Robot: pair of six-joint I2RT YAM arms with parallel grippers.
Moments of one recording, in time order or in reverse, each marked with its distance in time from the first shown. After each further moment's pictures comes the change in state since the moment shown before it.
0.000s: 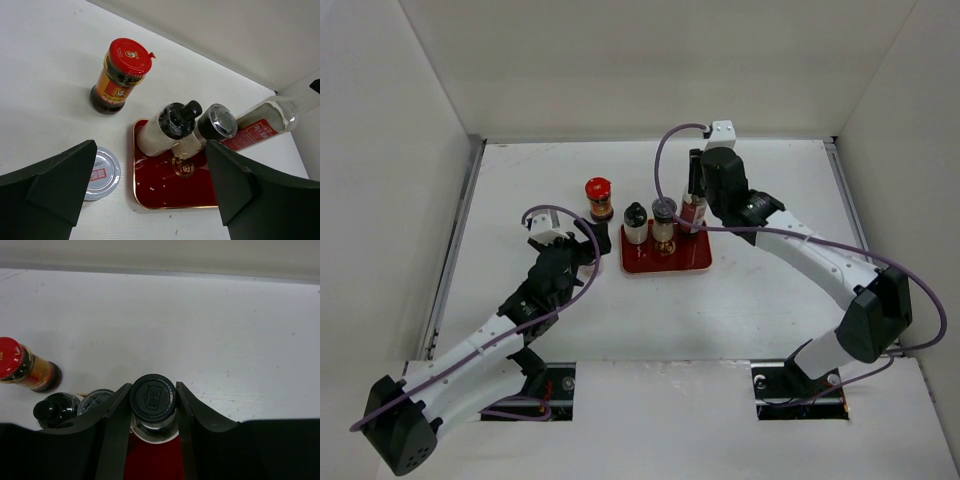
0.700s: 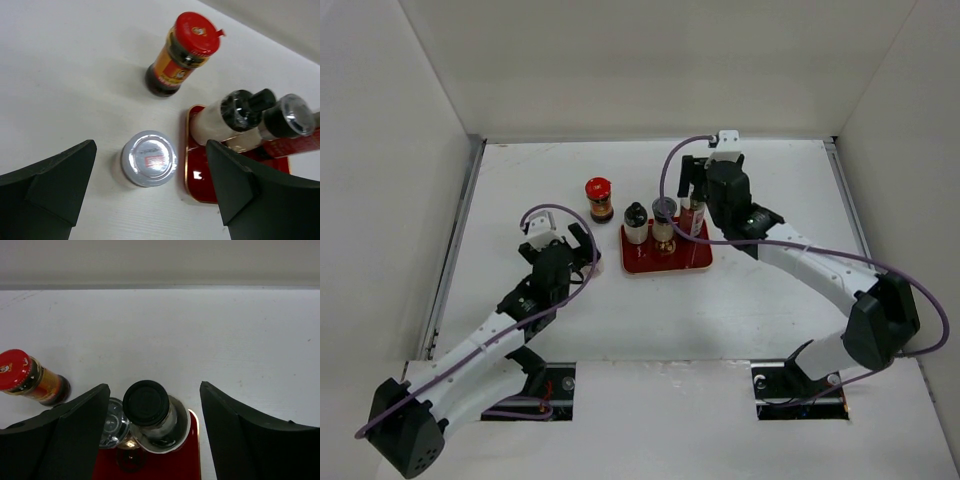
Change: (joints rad) left arm 0.072 0.018 0.000 -0.184 -0.042 -0.007; right arm 0.005 -0.029 -0.172 0.241 0.003 0.017
